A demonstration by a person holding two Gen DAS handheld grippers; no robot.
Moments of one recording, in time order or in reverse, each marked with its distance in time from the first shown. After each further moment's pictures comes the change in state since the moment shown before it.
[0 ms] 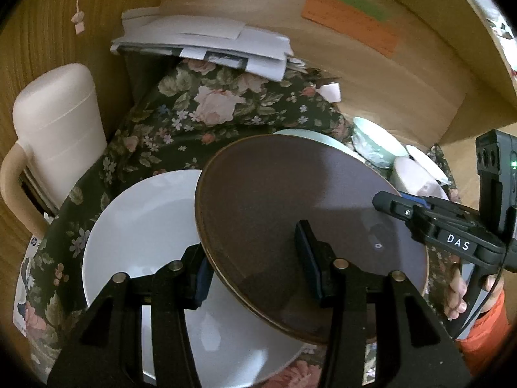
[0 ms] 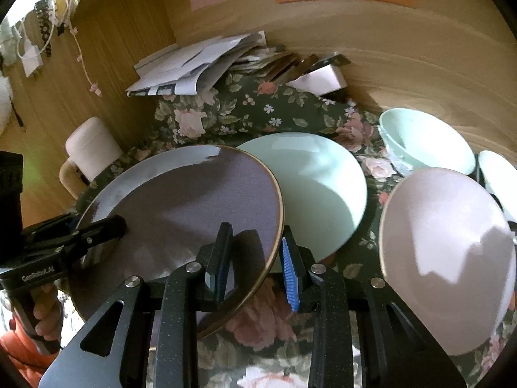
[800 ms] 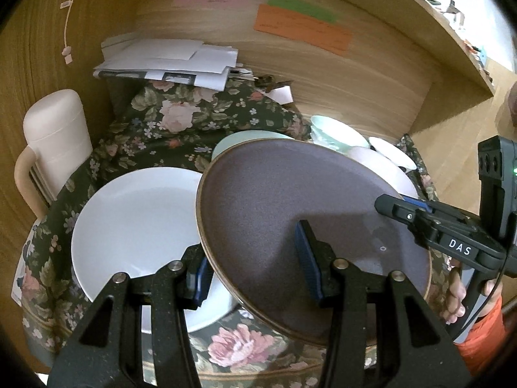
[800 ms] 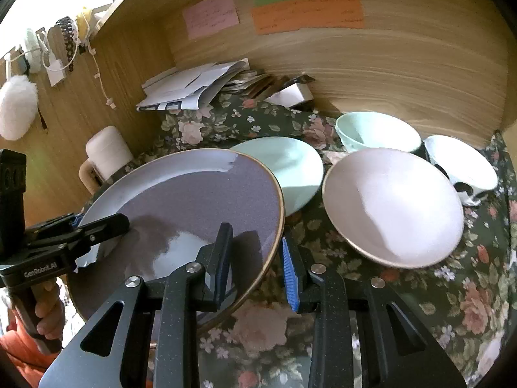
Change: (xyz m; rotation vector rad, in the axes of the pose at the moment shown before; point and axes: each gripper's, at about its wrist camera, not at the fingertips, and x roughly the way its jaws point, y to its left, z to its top) left arm -0.042 -0.052 -0.025 0.066 -0.047 -0.046; right arm -0.071 -0.004 -0.036 0.035 -0.090 -0.046
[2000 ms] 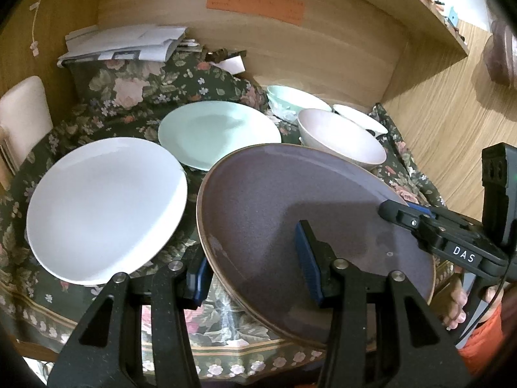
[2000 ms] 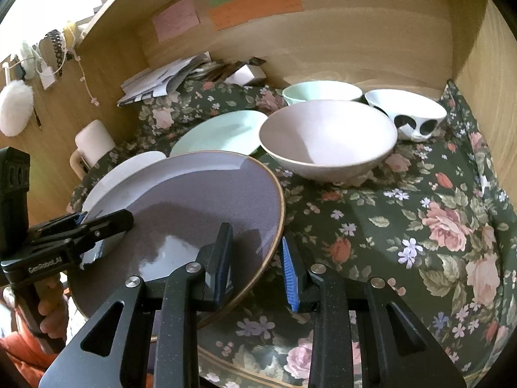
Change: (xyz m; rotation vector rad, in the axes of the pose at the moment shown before) left arm 0.013 -0.057 -0.038 0.058 0.054 -0.065; right arm -0.042 -0.039 -0.063 0.106 -0.008 -0.055
